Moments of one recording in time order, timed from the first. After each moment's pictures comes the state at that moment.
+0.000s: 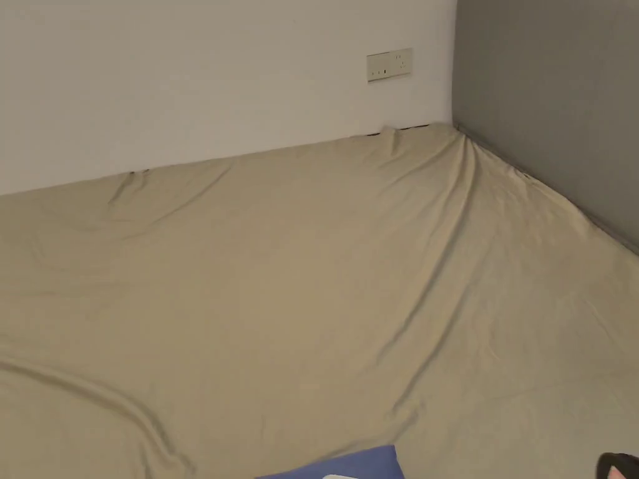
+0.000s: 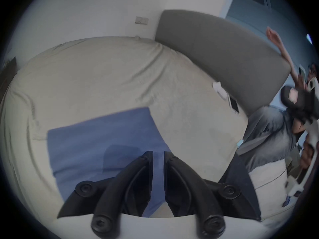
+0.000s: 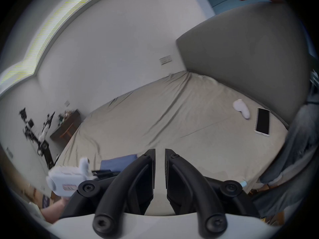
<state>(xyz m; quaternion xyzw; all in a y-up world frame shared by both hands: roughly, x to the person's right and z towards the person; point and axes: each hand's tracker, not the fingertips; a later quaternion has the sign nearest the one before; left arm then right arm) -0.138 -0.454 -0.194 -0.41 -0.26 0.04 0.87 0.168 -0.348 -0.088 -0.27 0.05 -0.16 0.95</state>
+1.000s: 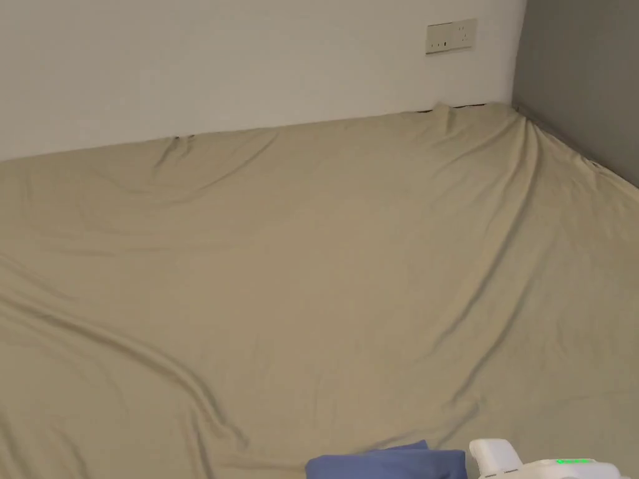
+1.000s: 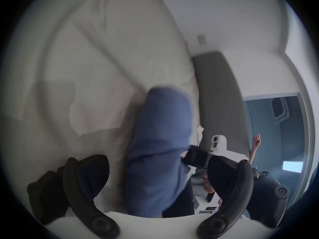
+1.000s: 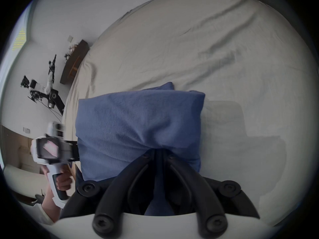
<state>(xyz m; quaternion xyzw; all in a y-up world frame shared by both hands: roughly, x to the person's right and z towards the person) -0.304 -0.569 -0.229 -0.52 -0.24 0.44 0.69 0.055 -0.516 -0.262 -0.57 0.21 -0.15 0.78</state>
